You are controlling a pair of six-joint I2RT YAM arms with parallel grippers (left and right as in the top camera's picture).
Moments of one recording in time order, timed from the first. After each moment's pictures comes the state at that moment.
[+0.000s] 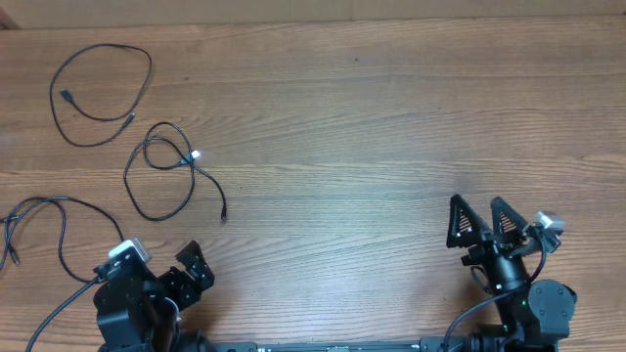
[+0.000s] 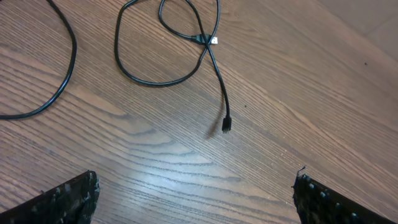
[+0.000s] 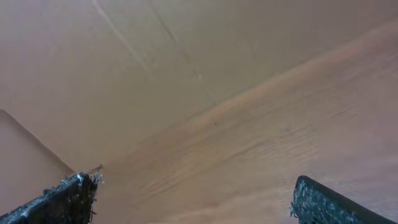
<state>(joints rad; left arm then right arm) 0.21 0.26 0.61 -1.05 0.06 -0.44 -0.05 0.02 0.18 -0.20 -0.25 0.56</state>
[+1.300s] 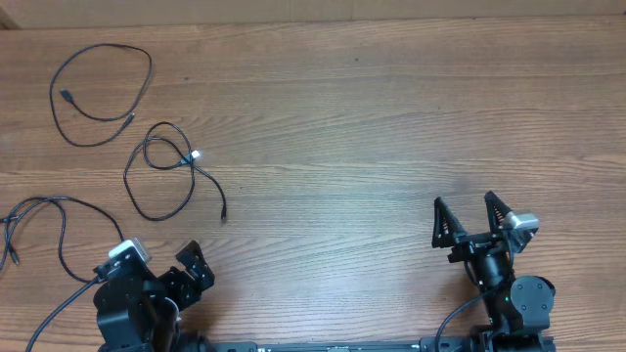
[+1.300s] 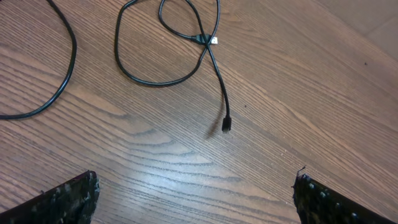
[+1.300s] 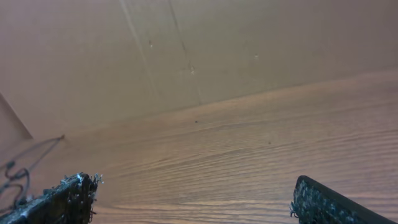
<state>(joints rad) 0.21 0.26 0.61 -1.05 0.06 -0.44 0.04 0.01 0.02 -0.02 -0.17 0.28</state>
